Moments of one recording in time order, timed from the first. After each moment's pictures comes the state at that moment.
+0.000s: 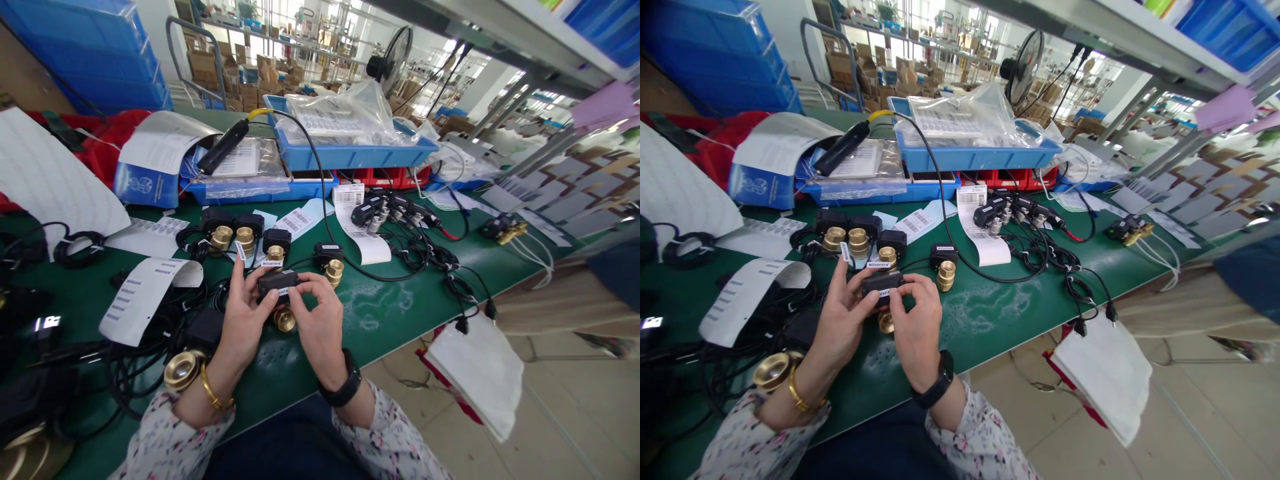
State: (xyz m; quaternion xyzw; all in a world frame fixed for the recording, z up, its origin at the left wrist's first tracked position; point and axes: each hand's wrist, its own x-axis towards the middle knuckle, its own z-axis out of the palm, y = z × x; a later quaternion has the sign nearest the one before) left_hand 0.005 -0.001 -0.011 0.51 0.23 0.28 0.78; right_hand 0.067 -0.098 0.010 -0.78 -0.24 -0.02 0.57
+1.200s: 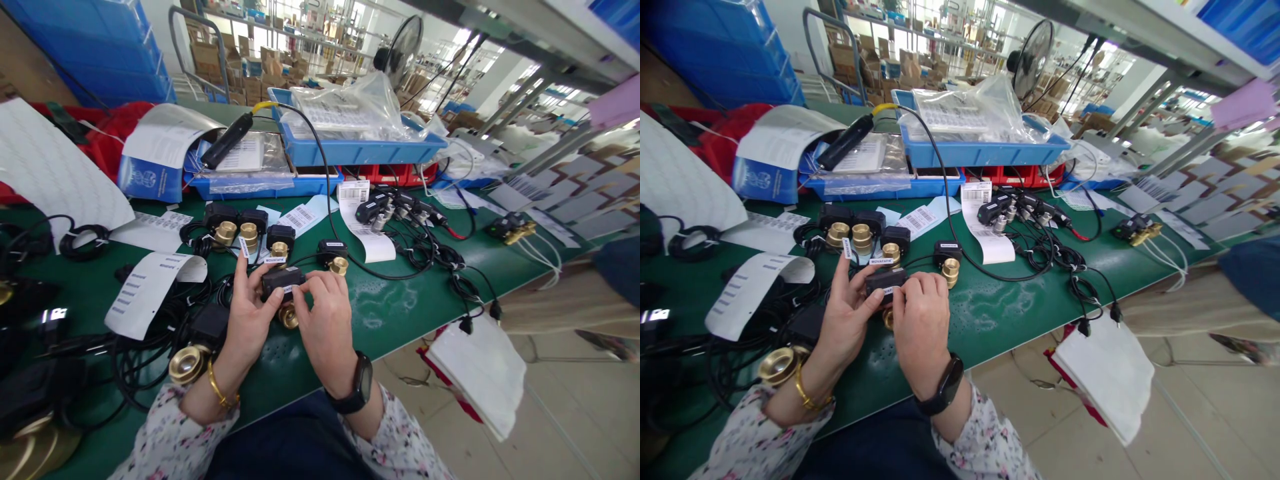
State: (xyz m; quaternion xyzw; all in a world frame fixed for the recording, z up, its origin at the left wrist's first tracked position) left_hand 0.005 -0.002 -0.018 0.54 0.22 0.30 0.76; right_hand 0.062 -0.103 0.025 -0.88 -0.35 -0.10 0.31
